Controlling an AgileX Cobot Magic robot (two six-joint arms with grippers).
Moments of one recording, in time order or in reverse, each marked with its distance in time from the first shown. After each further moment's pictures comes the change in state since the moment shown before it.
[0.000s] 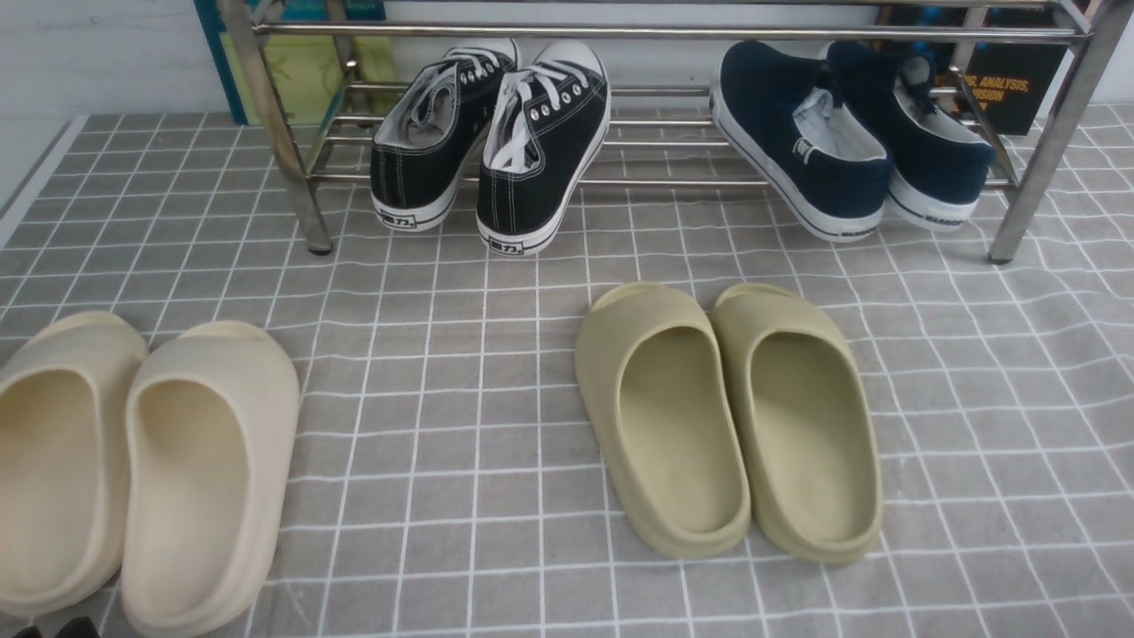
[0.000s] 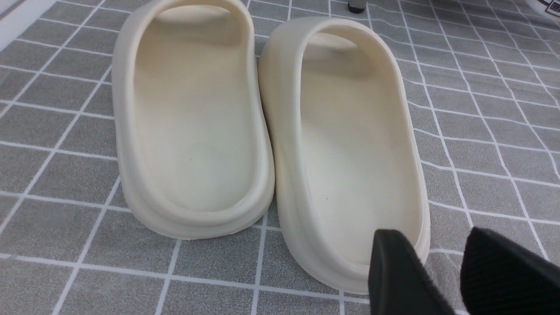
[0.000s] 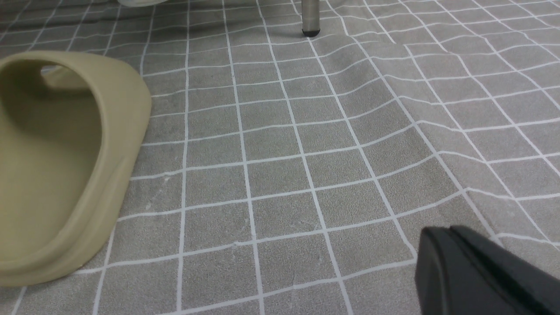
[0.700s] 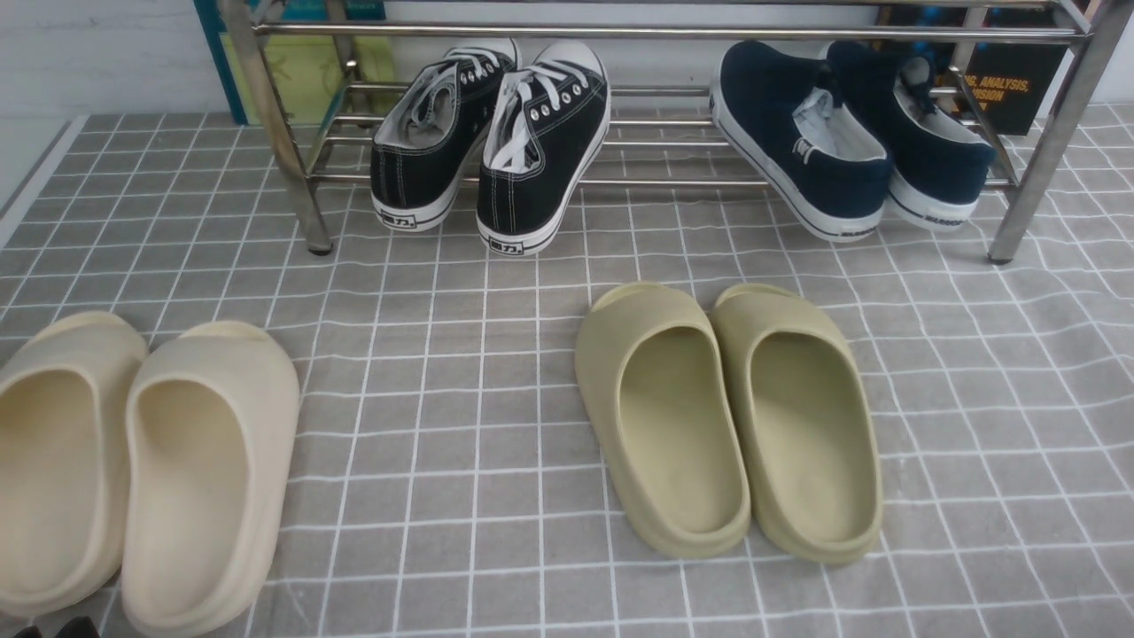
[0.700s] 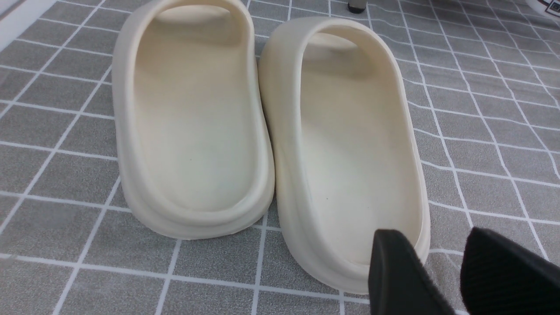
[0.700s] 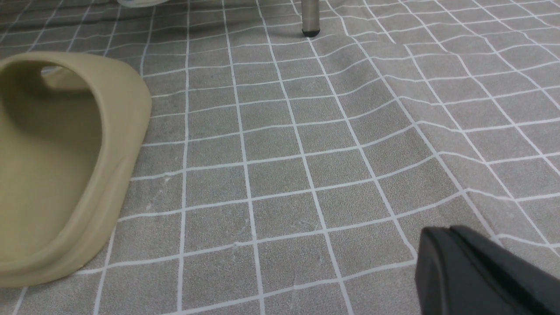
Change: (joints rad) right arm 0.000 0.000 0.000 0.000 0.000 0.001; left arm 0.000 0.000 0.000 0.000 0.000 0.000
